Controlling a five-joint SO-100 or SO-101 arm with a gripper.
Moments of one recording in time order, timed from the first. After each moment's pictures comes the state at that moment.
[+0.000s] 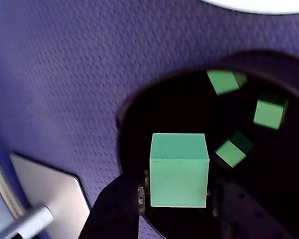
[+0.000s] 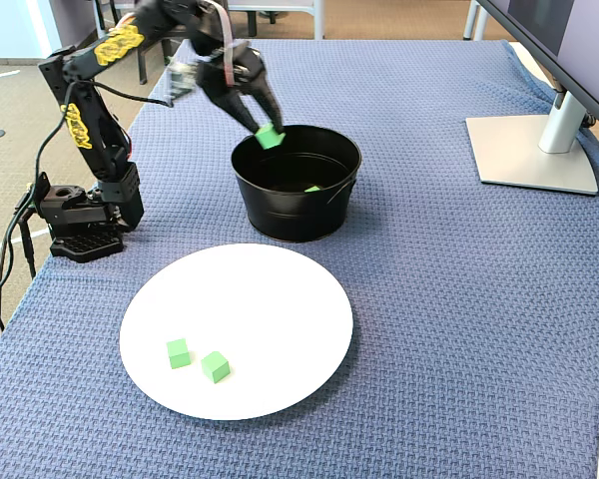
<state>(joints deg) -4.0 102.0 76.6 80.1 13.4</state>
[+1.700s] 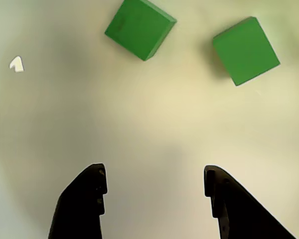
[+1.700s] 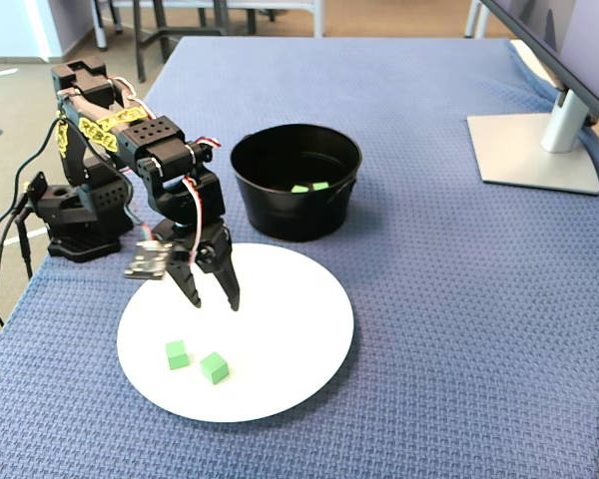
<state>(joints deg) 43.2 77.4 86.9 64.6 -43.1</state>
